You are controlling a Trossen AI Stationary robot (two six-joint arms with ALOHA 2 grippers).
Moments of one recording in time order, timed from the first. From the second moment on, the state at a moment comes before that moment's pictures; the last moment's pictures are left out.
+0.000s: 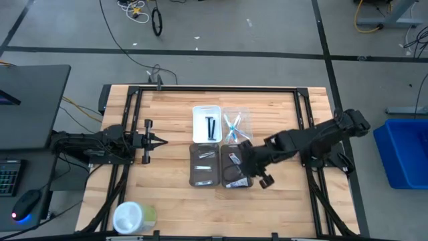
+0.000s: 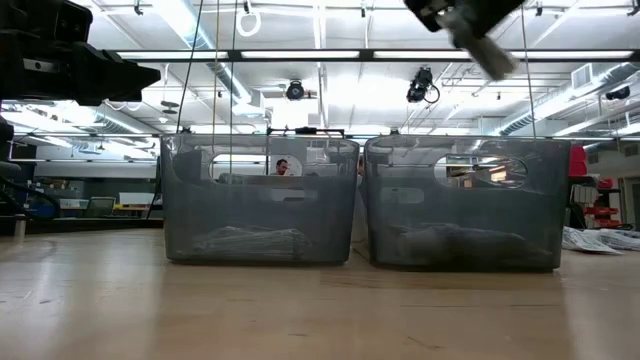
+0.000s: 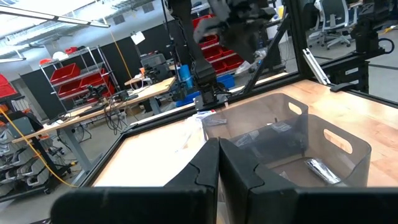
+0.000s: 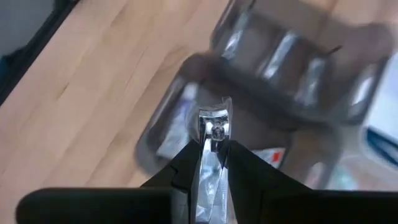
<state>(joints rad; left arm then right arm) -0.02 0.01 0.01 0.06 -0.01 0.31 0.33 1.54 1.37 -0.93 -0.03 -0.23</state>
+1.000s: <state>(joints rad) -0.02 0.01 0.01 0.06 -0.01 0.31 0.14 1.54 1.38 -0.50 -0.03 -0.32</state>
